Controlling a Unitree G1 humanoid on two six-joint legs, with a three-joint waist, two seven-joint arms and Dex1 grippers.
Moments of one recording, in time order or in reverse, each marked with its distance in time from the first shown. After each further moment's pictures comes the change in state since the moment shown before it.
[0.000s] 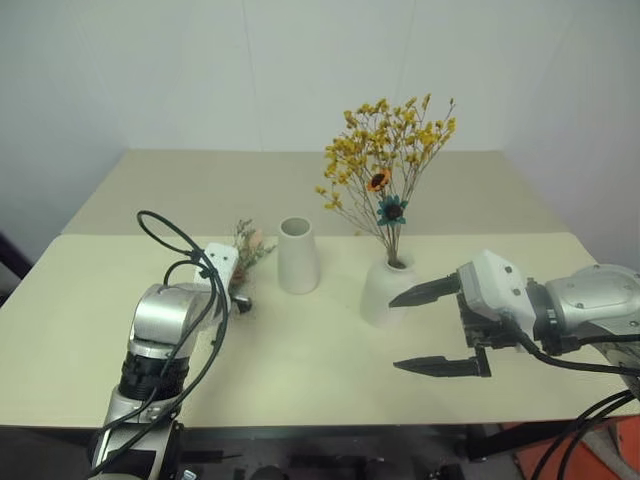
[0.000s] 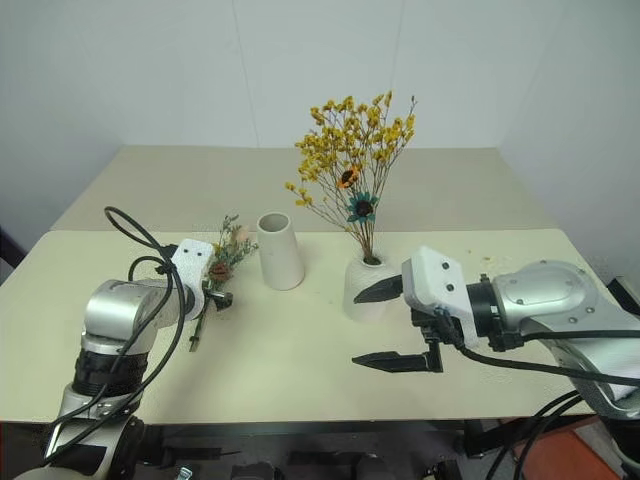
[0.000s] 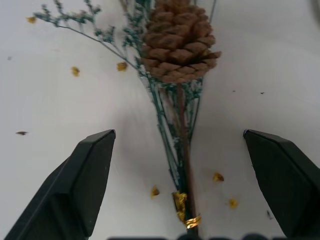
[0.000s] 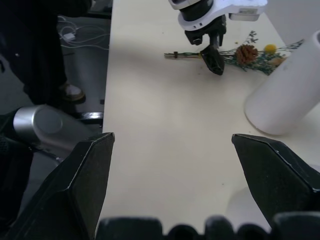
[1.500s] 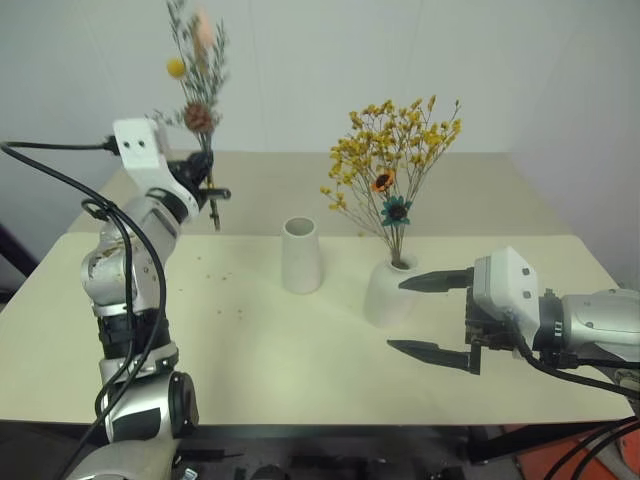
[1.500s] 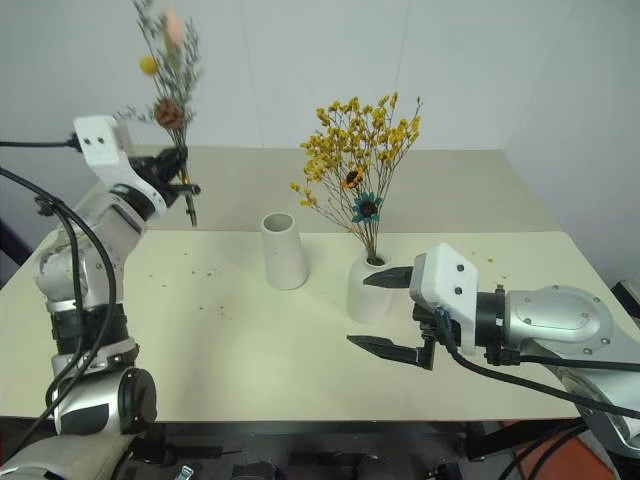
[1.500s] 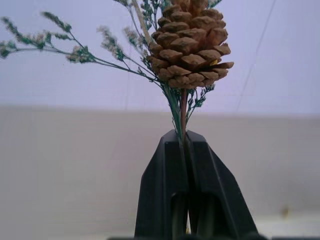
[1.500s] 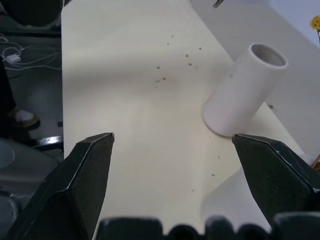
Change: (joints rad) left arm -0.262 -0.061 0.408 0.305 -0.212 -0.912 -0.223; right arm 0.122 0.080 -0.113 -0.122 0.022 0.052 -0.254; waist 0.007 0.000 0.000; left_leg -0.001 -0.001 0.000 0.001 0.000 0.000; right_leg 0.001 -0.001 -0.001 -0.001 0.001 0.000
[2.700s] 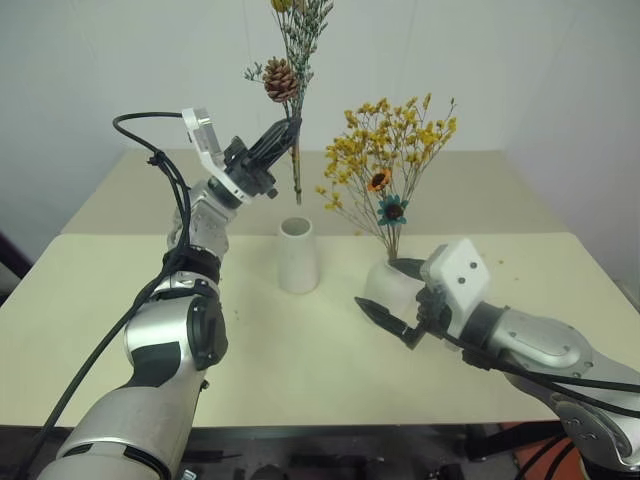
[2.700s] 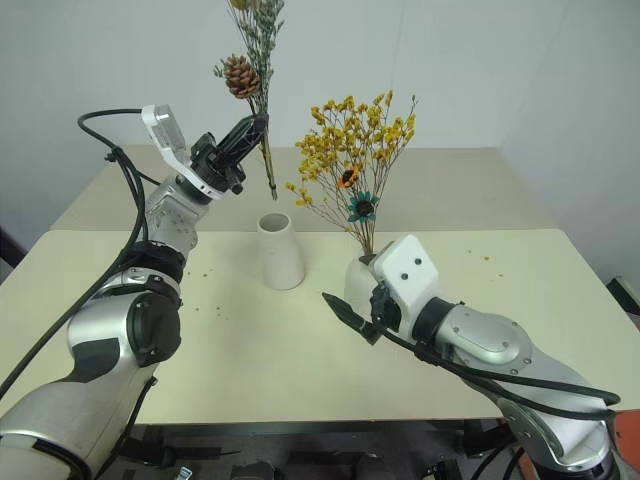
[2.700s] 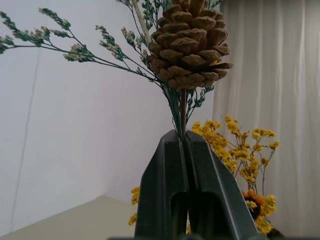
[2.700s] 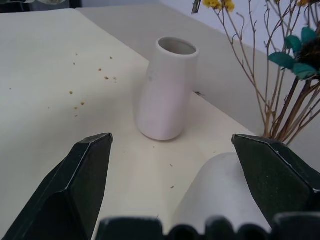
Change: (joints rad) left arm -0.384 -0.058 -0.005 1.027 -0.124 -0.684 -1.000; right arm -0.096 0.313 0.172 -0.115 -0.086 0.304 -0.580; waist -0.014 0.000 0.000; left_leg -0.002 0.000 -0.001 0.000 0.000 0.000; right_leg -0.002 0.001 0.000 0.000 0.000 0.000
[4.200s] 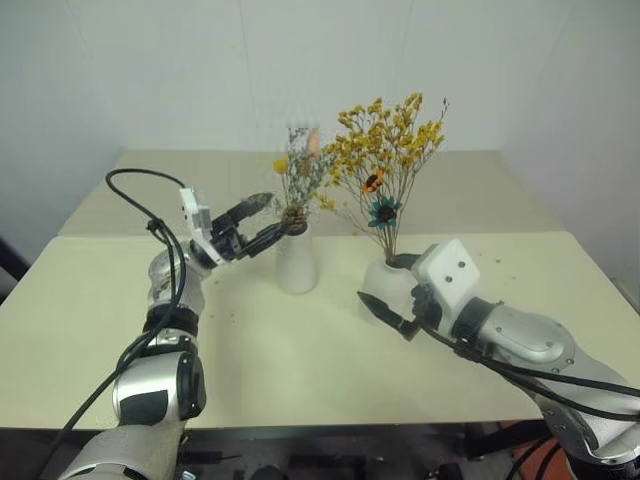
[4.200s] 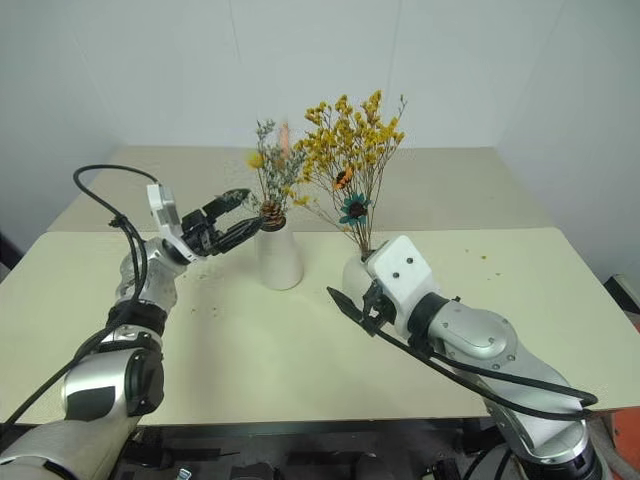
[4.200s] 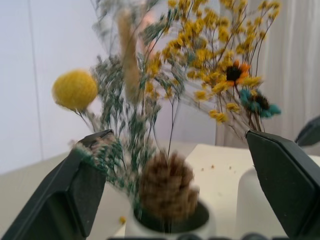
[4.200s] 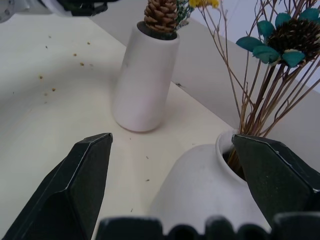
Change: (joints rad) left arm 0.337 0.068 -0.074 -0.162 0.085 -0.116 -0.046; right arm 0.012 0.043 0.059 0.035 -0.209 -0.061 0.063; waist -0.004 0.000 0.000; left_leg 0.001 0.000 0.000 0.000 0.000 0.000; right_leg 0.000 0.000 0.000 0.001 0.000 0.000
